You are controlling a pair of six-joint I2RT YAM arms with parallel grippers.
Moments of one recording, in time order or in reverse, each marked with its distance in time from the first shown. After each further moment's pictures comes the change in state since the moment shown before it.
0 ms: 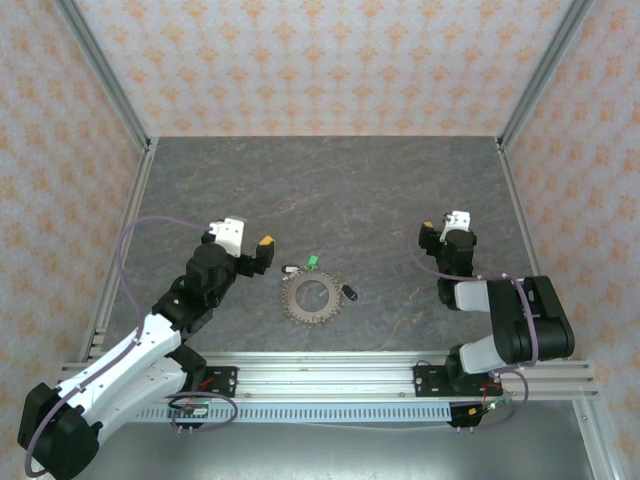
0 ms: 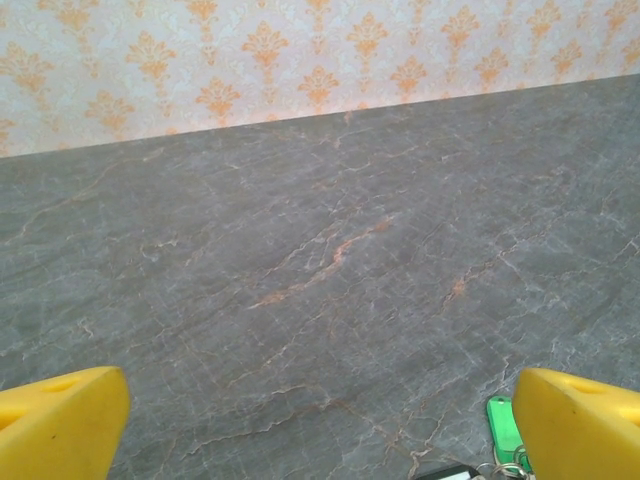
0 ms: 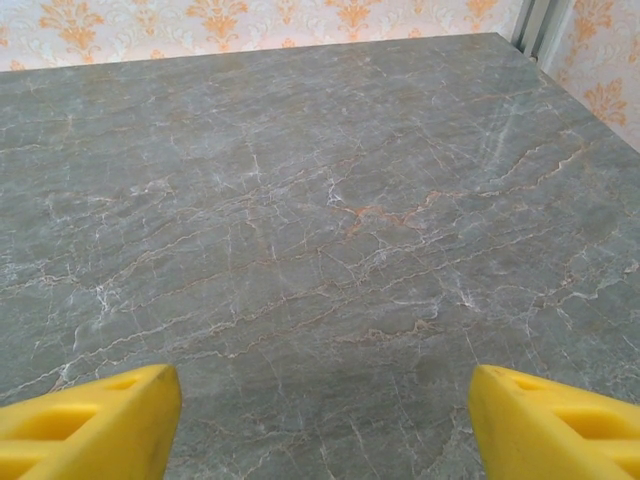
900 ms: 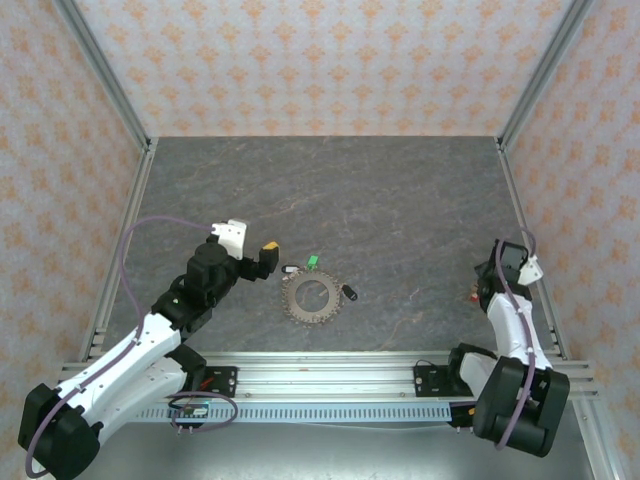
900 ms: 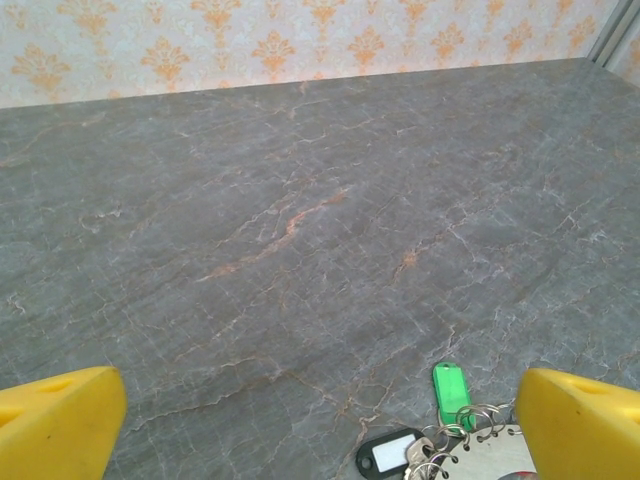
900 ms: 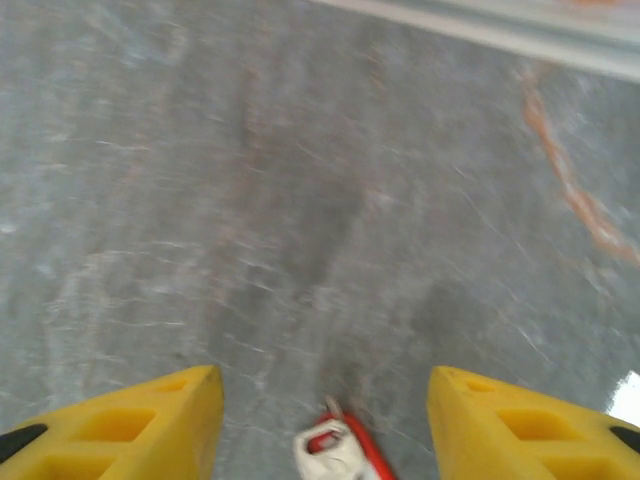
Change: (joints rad) left arm 0.006 0.001 0.008 -0.048 0.106 -0.063; right arm -0.428 -0.457 0.130 -1.168 0.030 0.708
